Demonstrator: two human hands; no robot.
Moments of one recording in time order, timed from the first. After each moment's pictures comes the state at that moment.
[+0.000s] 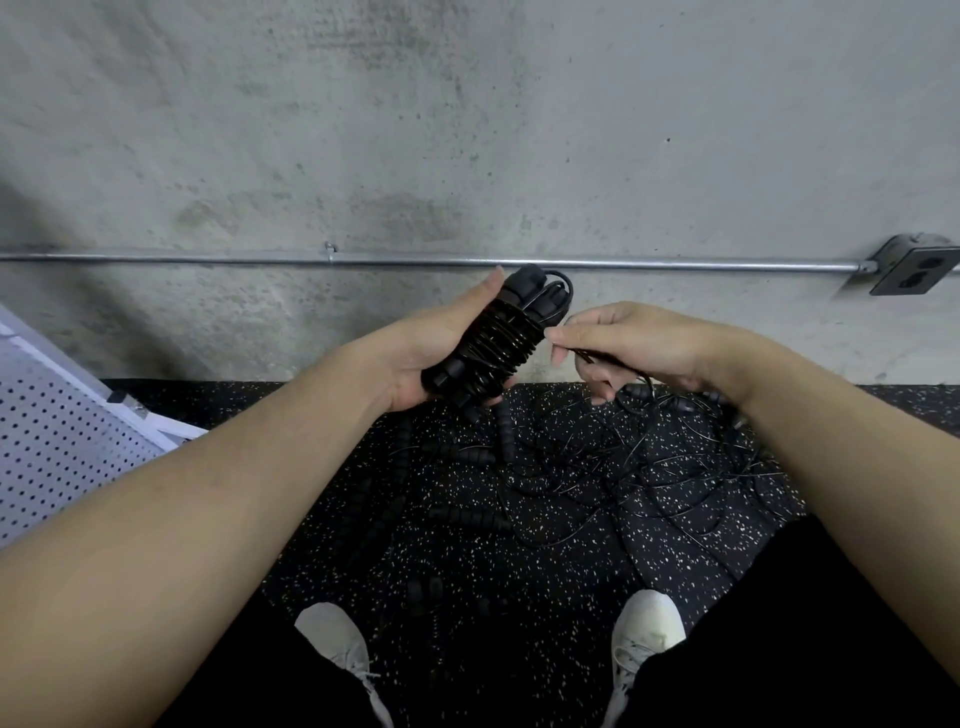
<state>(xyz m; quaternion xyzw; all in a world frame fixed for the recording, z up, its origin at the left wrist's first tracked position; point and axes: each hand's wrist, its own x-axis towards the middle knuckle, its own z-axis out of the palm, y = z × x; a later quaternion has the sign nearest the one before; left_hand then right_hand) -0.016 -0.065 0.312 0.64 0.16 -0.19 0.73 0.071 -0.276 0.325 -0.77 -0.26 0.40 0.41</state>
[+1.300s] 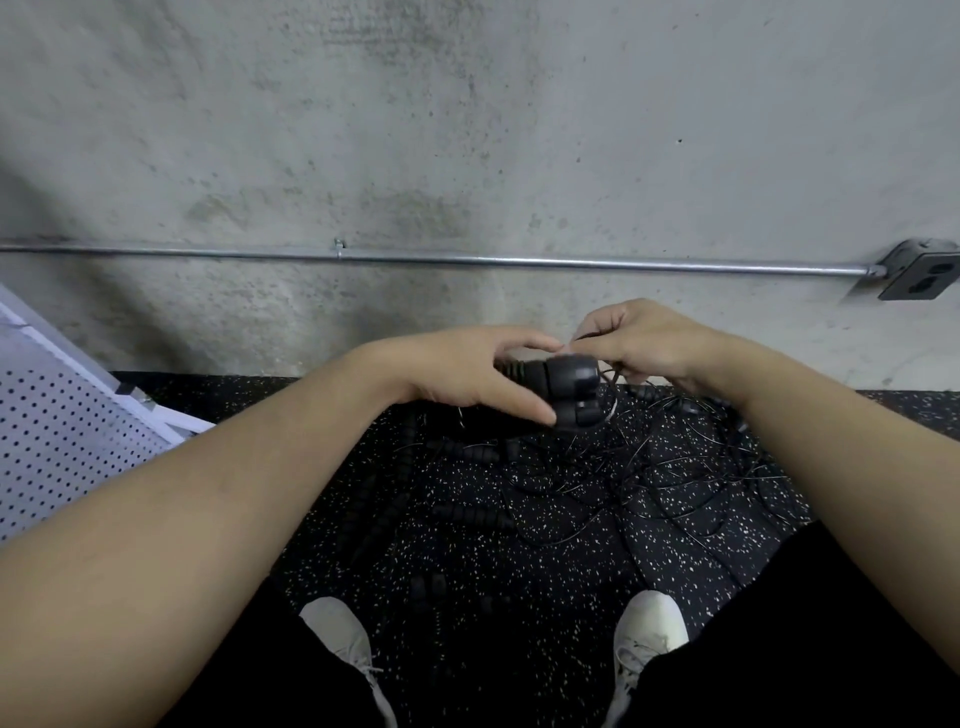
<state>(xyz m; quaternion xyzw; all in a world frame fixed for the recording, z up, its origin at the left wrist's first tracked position) -0.028 -0.065 0.324 0.89 -0.05 -0.22 0.41 0.075 -0.273 0.313 -0.85 -0.20 0.31 0.38</state>
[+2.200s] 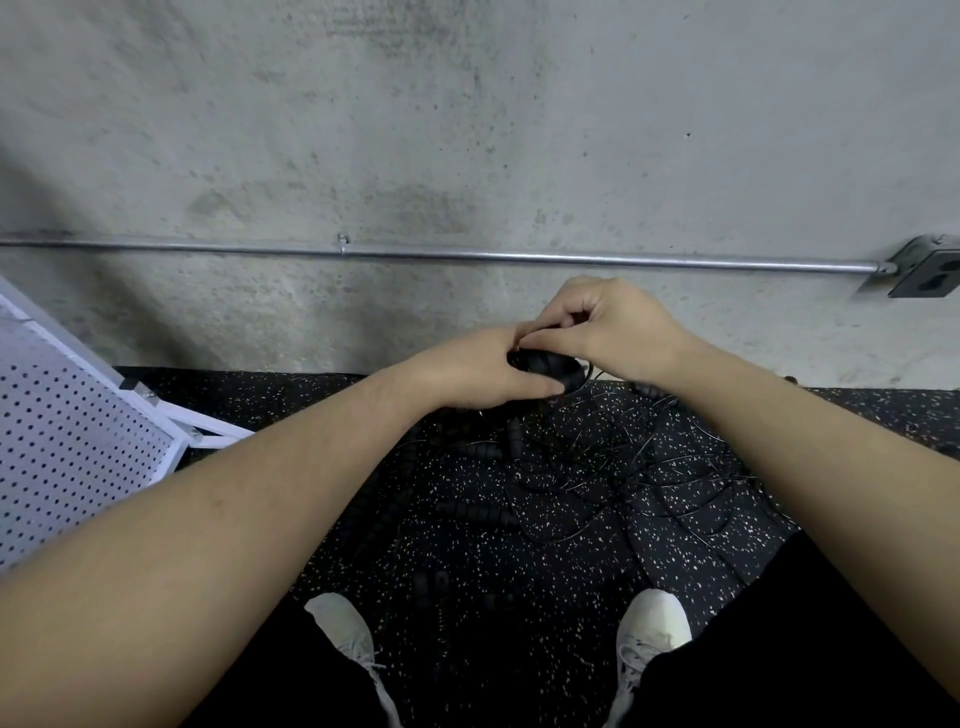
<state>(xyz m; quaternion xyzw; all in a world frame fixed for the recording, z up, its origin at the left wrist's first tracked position) -0.020 -0.079 0.300 0.92 -0.01 -0.14 0.37 0.056 -0.240 0.314 -0.85 -0.35 0.09 0.38</state>
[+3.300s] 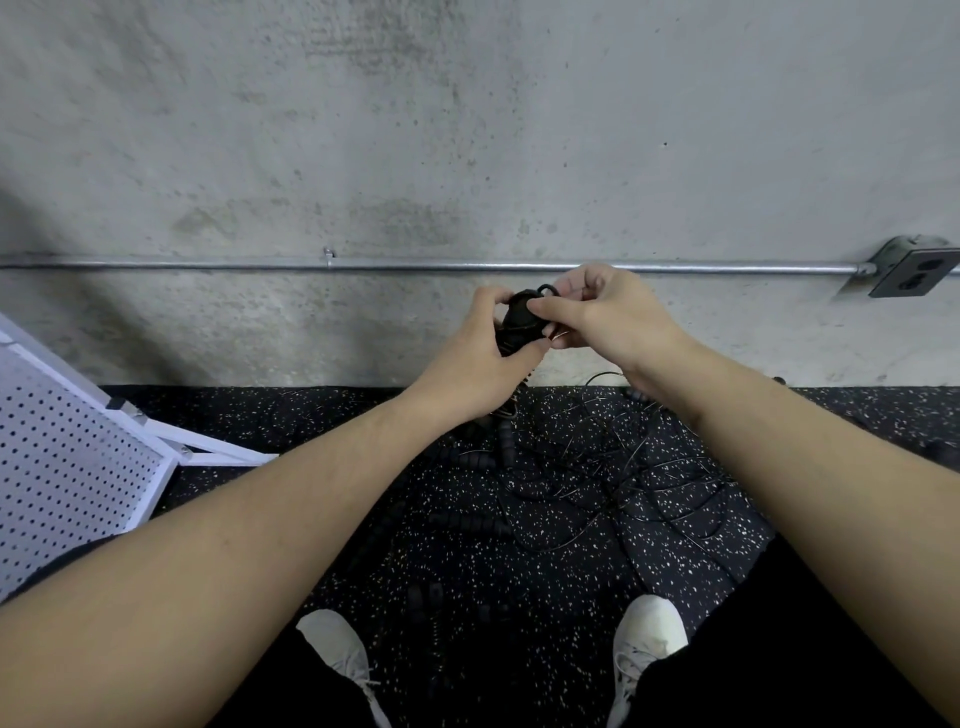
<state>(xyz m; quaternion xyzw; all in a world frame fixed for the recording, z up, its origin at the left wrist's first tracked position) -0.016 -0.100 0.289 0.87 0.07 0.05 0.49 0.059 -0.239 0.321 -0.77 -0.12 0.16 0.61</state>
